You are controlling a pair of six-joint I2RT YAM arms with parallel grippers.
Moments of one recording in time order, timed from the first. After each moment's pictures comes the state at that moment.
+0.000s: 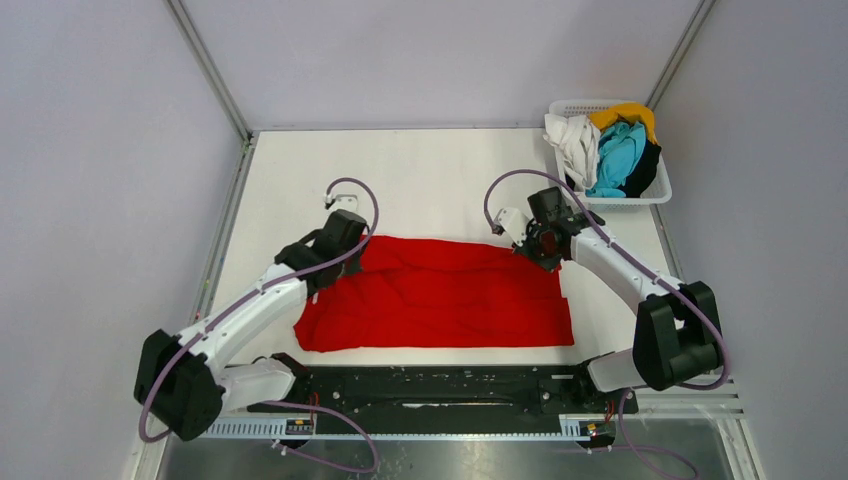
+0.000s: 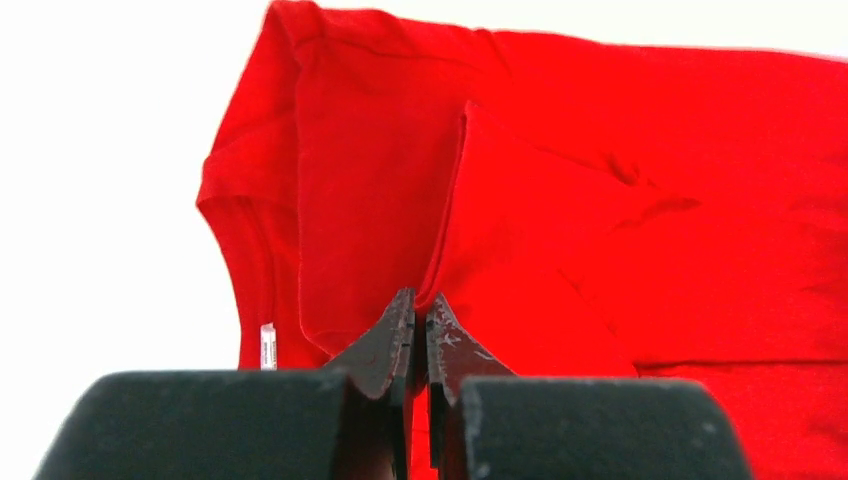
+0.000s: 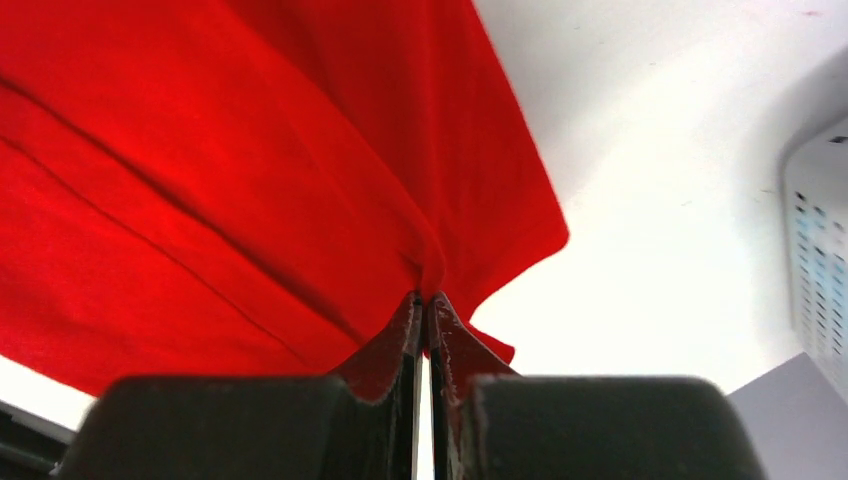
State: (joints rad) left arm -0.57 1.18 0.85 -0.57 -0.38 -0.39; right arm 0.34 1.43 0.95 -0.73 -0.03 -0.71
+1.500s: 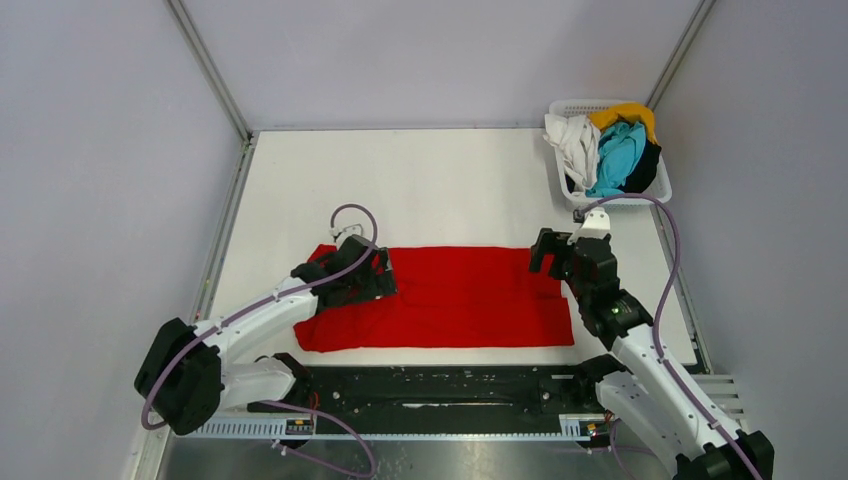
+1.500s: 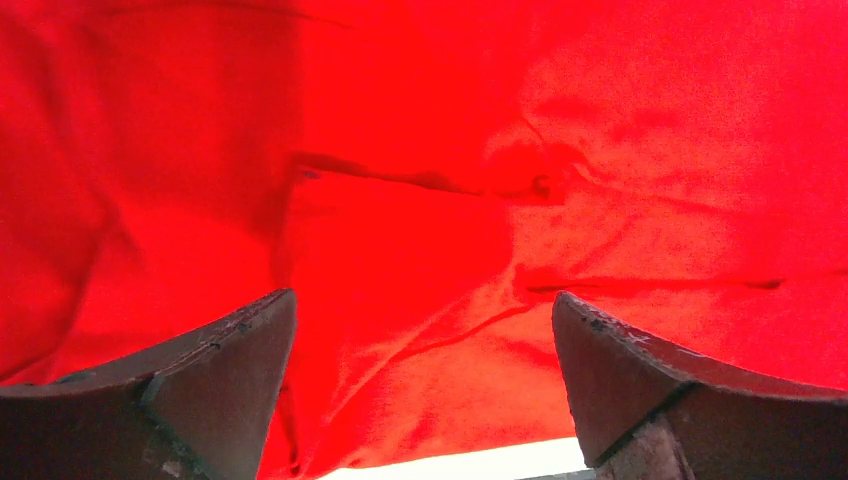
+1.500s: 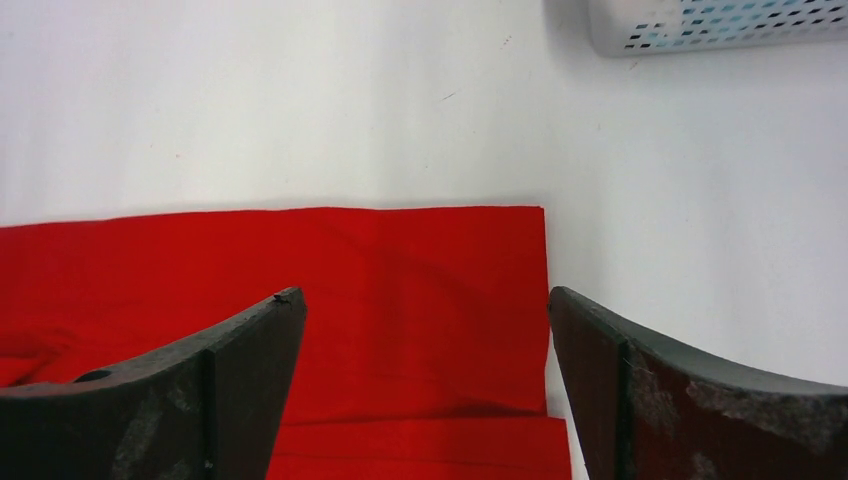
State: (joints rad) left arm -0.66 1.14 0.68 -0.53 -0.24 -0.84; right arm 0.35 0.71 0.49 -0.22 0.24 0.28
